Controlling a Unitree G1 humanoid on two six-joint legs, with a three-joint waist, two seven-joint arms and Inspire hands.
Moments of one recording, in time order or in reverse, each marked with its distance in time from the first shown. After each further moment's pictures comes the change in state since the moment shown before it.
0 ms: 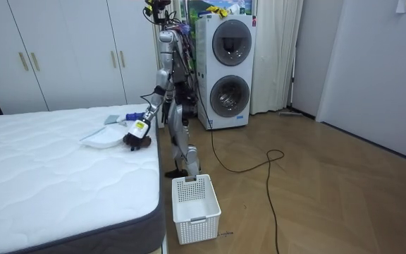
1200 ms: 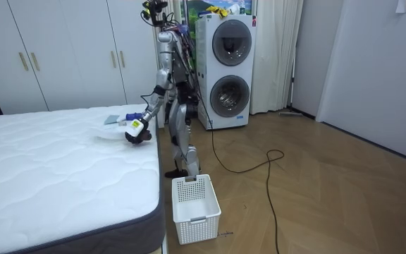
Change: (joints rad) left arm -0.032 0.086 -0.067 -0.075 0.278 0.019 -0.076; right arm 0.004 -0.048 -0.113 -0.002 0.241 -0.045 0.001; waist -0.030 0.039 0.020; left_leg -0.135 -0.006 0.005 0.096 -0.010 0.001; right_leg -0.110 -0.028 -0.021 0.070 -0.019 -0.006
